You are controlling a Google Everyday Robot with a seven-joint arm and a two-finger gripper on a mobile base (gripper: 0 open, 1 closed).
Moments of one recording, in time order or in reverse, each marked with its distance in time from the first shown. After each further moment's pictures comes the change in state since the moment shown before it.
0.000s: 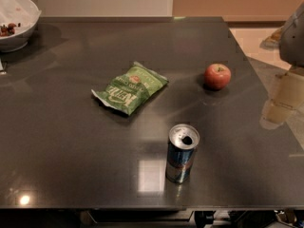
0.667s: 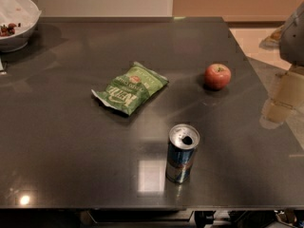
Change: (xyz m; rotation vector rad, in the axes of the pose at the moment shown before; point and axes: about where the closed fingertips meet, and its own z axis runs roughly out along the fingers) arm 0.000 0.000 0.000 -0.008 -0.011 0.002
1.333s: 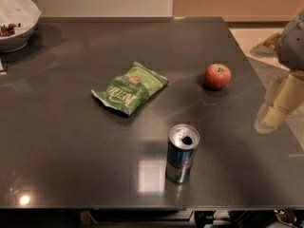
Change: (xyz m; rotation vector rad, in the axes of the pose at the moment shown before) arm -0.016 0.013 0.008 -0.088 -0.153 -0.016
